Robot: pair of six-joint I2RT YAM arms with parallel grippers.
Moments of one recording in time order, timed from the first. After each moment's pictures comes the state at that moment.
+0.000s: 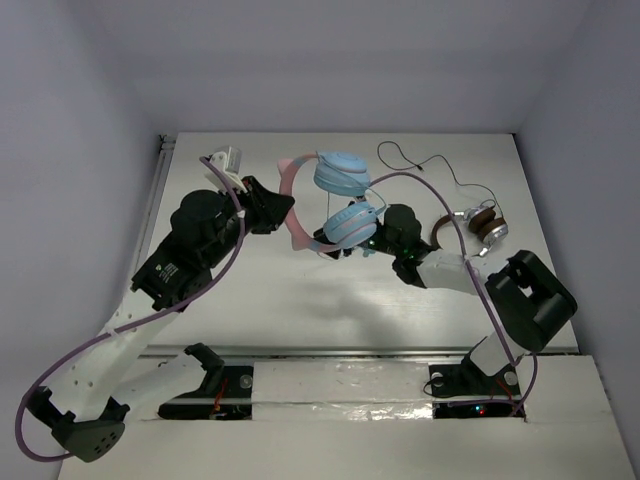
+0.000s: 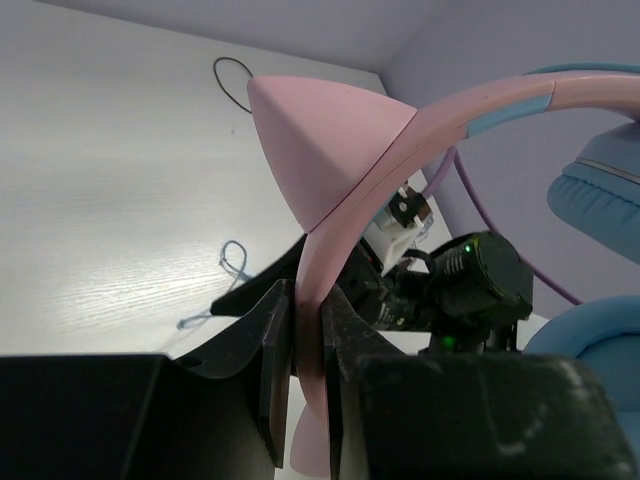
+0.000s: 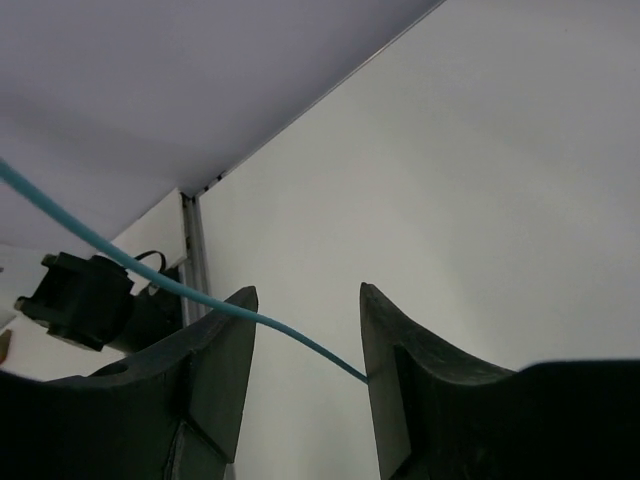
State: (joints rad) left arm -0.65 0.89 1.12 -0.37 -0.07 -0.63; right arm 0.68 1.58 0.77 0.79 -0.55 0.50
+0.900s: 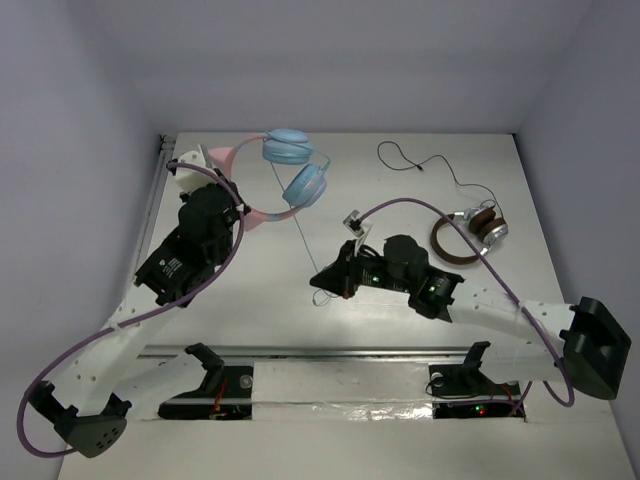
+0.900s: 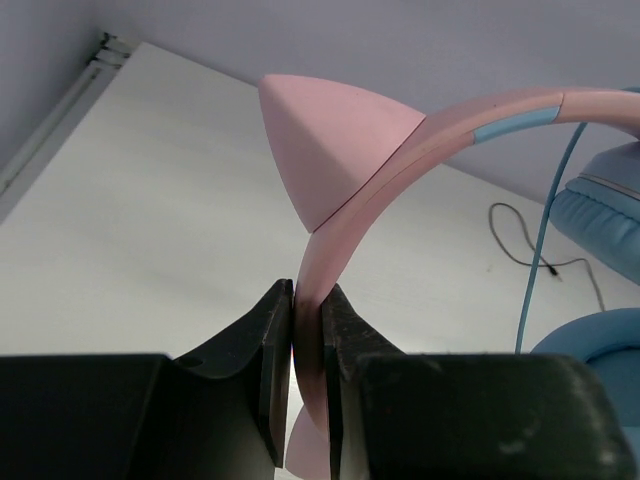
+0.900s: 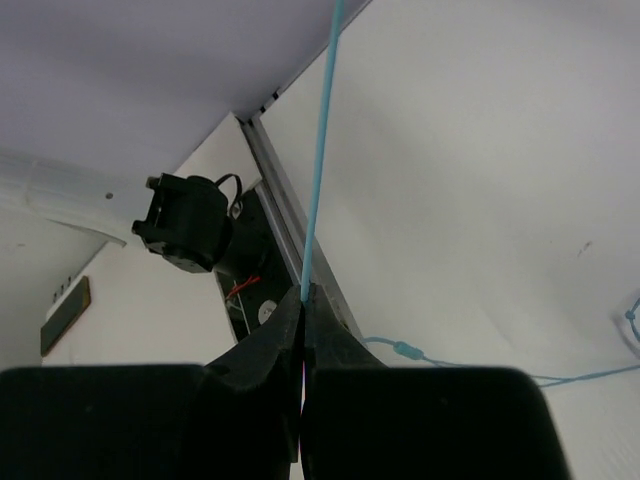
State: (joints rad) left arm -0.65 0.92 1.15 -0.45 -0.75 -0.51; right arm 0.95 1.19 0.69 0.37 -0.33 0.60
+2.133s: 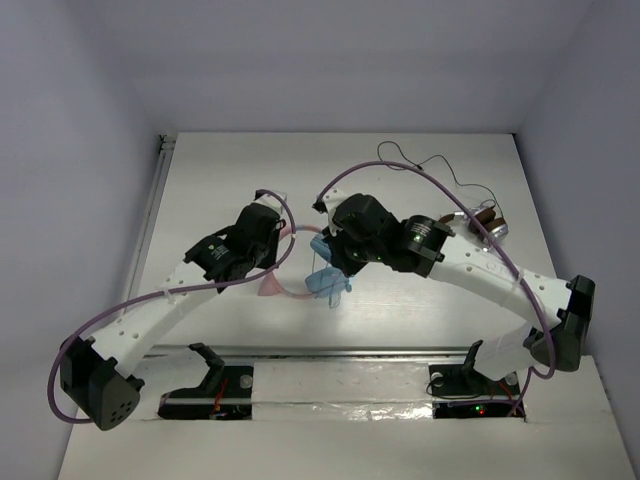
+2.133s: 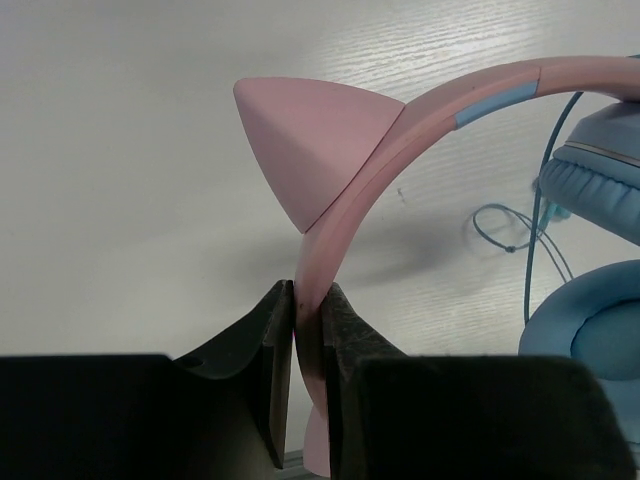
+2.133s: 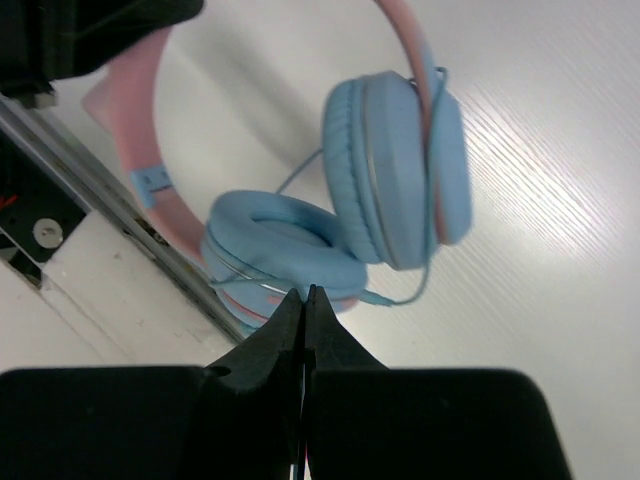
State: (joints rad) left arm -0.67 1.10 0.97 -0.71 -0.28 -0.32; right arm 1.02 1.45 1.45 -0.76 0.10 0.25
